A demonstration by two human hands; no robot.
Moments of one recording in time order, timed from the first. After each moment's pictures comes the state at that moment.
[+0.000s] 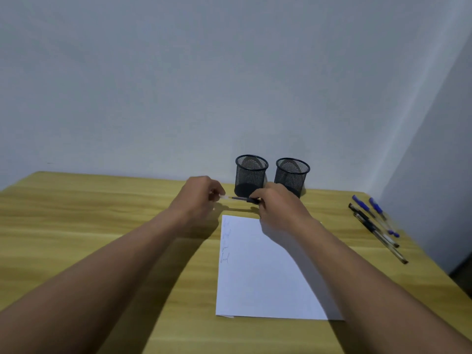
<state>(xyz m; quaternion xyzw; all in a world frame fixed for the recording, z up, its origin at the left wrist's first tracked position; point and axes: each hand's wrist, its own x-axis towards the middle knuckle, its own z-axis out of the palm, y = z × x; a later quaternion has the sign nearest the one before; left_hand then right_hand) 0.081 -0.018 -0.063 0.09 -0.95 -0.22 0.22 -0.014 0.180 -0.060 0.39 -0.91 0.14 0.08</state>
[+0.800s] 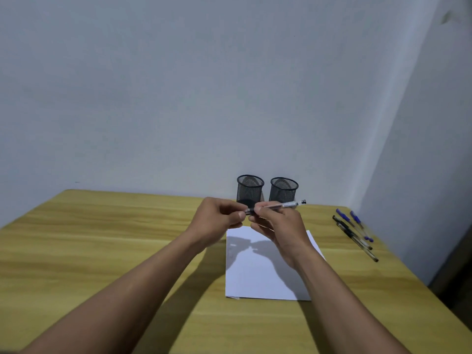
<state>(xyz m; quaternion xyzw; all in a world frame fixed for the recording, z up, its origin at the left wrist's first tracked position) 0.161 0.055 -0.029 0.06 -0.75 -0.63 0.20 0.102 0.214 -0.022 0.15 -0.60 0.77 -0.16</state>
